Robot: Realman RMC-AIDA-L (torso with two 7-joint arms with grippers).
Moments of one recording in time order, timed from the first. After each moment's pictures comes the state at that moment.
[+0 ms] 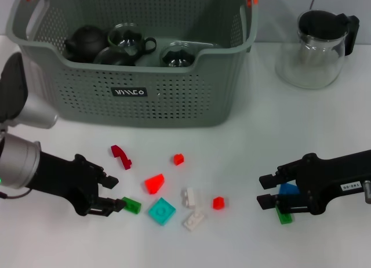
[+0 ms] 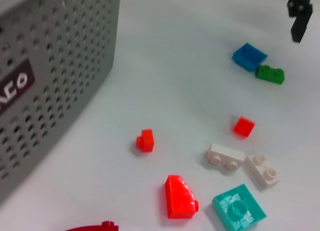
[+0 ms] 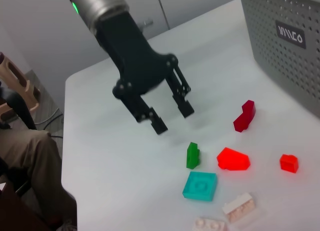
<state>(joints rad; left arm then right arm) -0.42 -2.17 0.96 1.25 2.47 1.67 -1.77 0.54 2.08 -0.92 -0.86 -2.18 -1.70 1.64</state>
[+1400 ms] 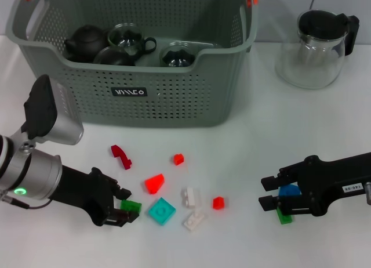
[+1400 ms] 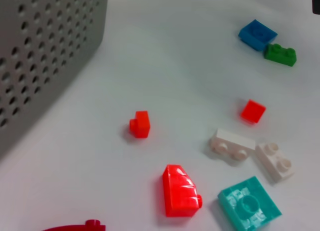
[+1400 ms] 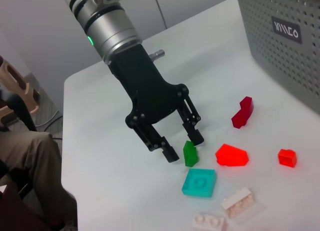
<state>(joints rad) -0.45 -2.17 1.02 1.05 2.46 1.51 -1.72 0.54 2.07 -0.91 -0.83 -2.18 -1.69 1.64</state>
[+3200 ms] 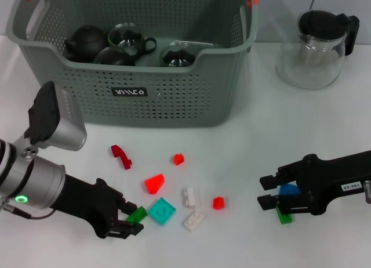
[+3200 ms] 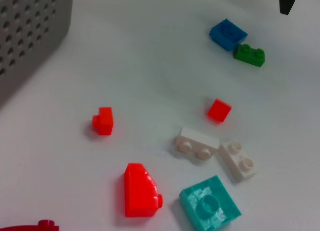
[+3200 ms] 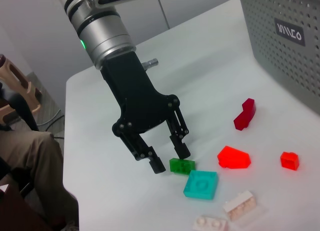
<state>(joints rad) -0.44 -2.17 1.05 1.07 2.45 1.58 -1.76 0.55 2.07 -0.91 -0.83 -2.18 -1.70 1.64</state>
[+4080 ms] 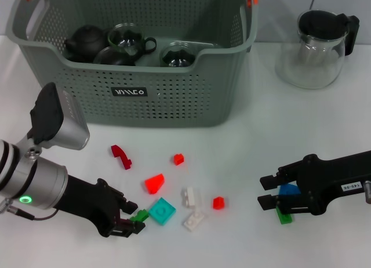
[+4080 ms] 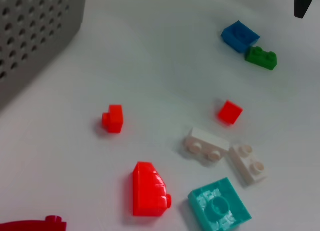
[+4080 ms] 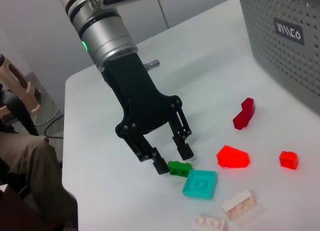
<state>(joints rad) -0.43 -2.17 1.06 1.05 2.44 1.54 -1.79 0.55 2.07 -0.91 -0.83 -2.18 -1.69 1.64</state>
